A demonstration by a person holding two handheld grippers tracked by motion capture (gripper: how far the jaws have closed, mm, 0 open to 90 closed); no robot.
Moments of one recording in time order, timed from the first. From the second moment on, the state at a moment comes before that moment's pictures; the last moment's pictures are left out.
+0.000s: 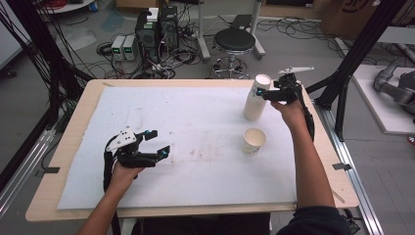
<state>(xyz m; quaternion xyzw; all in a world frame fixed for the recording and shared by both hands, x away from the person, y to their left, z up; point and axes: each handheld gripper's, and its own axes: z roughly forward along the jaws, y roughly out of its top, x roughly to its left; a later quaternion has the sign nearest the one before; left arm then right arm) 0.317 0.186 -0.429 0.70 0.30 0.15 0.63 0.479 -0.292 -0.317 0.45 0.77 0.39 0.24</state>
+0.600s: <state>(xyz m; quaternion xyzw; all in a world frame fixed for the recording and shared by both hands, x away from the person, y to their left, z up) 0.318 0.187 -0.430 0.70 0.30 0.15 0.63 0.505 -0.282 -0.332 0.45 0.77 0.39 0.23</state>
